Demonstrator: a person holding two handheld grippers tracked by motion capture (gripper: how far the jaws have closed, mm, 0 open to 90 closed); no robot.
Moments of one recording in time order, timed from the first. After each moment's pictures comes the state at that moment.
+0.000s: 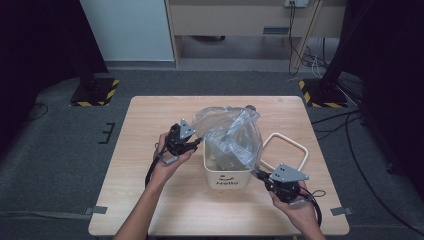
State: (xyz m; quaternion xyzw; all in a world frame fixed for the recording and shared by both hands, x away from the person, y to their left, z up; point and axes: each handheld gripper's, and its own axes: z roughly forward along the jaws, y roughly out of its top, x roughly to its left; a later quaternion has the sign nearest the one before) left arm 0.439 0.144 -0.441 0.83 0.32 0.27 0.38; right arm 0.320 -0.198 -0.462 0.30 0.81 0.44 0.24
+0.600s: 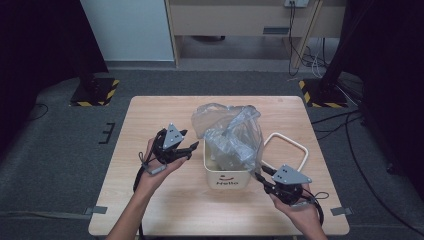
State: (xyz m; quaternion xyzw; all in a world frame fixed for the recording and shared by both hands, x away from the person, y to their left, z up) left arm 0.394 0.157 -0.408 0.80 0.28 0.27 0.45; right arm 0.313 -0.201 -0.455 0.30 0.80 0.44 0.27
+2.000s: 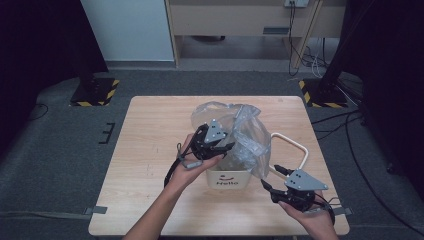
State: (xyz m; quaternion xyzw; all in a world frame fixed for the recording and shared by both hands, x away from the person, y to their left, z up) left arm 0.399 0.059 -0.387 0.85 0.22 0.22 0.43; right arm 0.296 -0.222 -0.442 0.29 0.79 0.46 0.28
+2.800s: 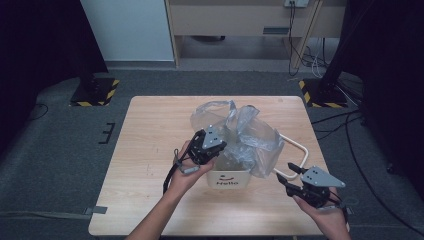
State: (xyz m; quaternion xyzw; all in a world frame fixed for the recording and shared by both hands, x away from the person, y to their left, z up) left arm 0.393 0.071 -0.403 0.85 0.23 0.22 0.42; right arm 0.308 -0.260 -0.444 0.34 0.77 0.46 0.29
